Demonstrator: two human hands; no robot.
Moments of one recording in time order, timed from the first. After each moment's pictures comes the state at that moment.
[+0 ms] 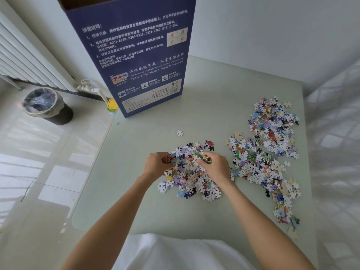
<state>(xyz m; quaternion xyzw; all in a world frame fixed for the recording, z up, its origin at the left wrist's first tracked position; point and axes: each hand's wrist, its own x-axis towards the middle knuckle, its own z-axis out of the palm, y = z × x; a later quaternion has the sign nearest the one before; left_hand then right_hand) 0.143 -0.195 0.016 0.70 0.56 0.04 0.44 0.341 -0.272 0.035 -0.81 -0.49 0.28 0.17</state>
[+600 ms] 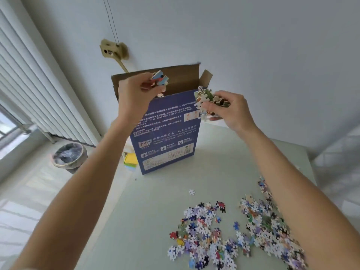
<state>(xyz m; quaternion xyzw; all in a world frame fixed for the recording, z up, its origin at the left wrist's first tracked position) 0.128 -0.021 0.327 0.73 0.45 0.48 0.18 0.353 -0.087 0.309 -0.60 -0.57 0.29 0.48</state>
